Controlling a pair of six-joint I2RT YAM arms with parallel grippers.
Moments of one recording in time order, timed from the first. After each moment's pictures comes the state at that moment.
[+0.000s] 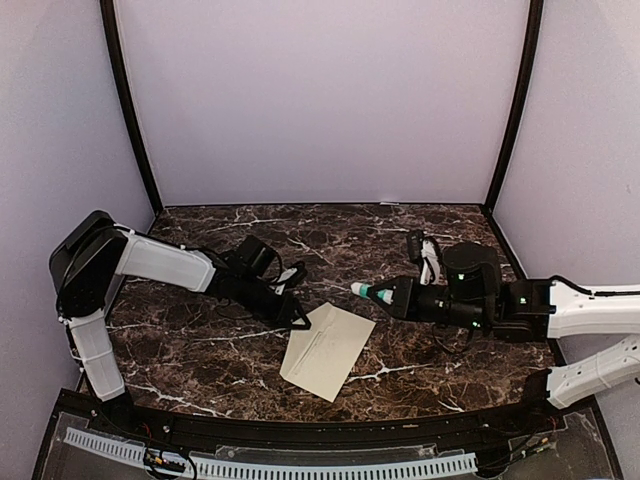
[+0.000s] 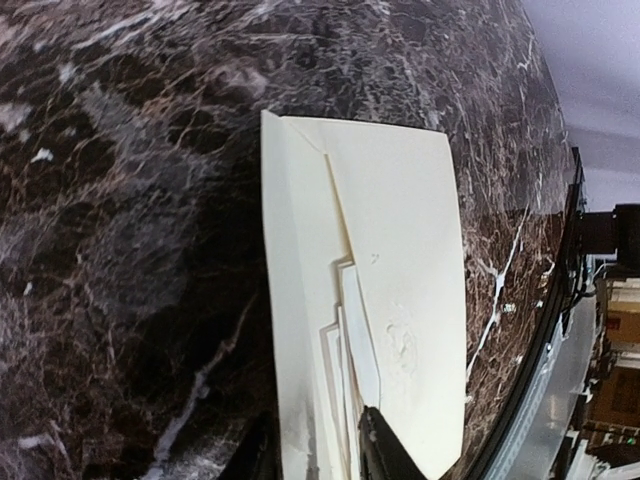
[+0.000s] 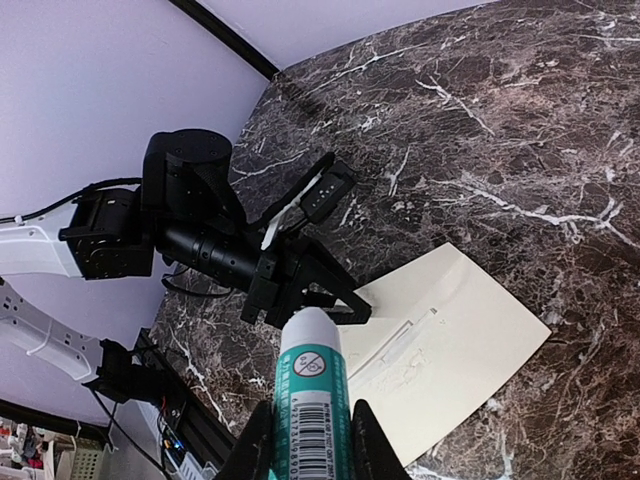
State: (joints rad) left arm -0.72 1.86 1.03 -0.17 0.55 -0.41; right arm 1.10 1.08 0.70 -0.04 0.16 0.84
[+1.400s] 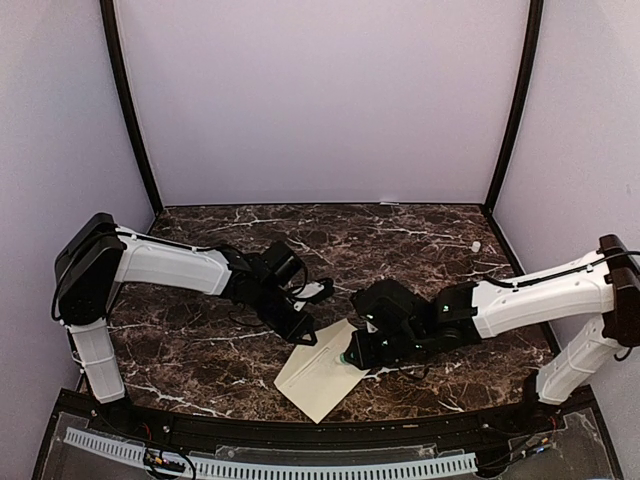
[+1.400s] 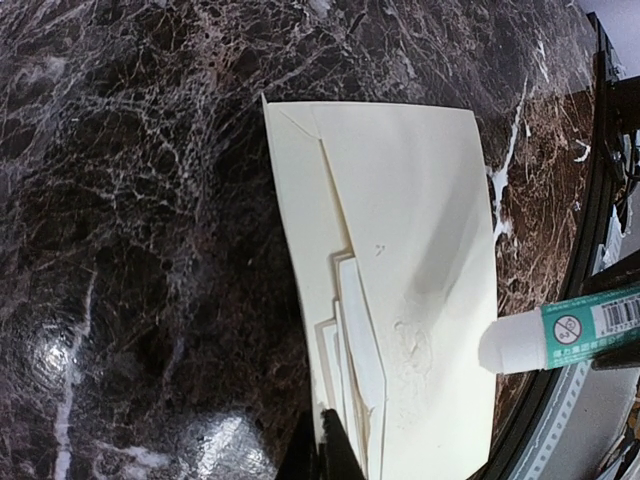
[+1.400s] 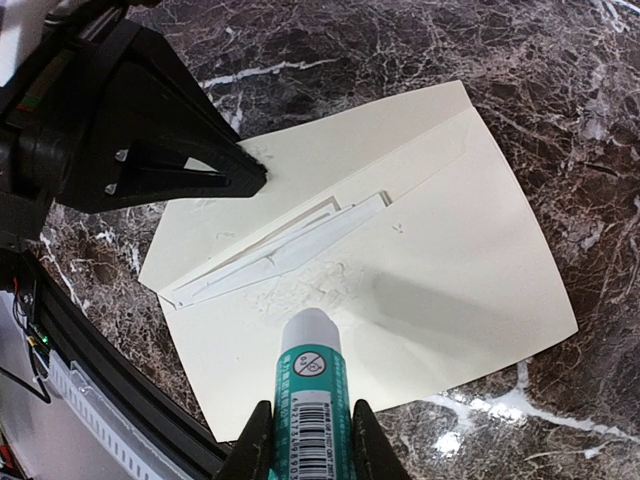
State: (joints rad) left arm -0.88 1.86 1.16 -0.42 0.42 -0.16; right arm 1.22 1.49 0.90 -0.35 0.08 0.88
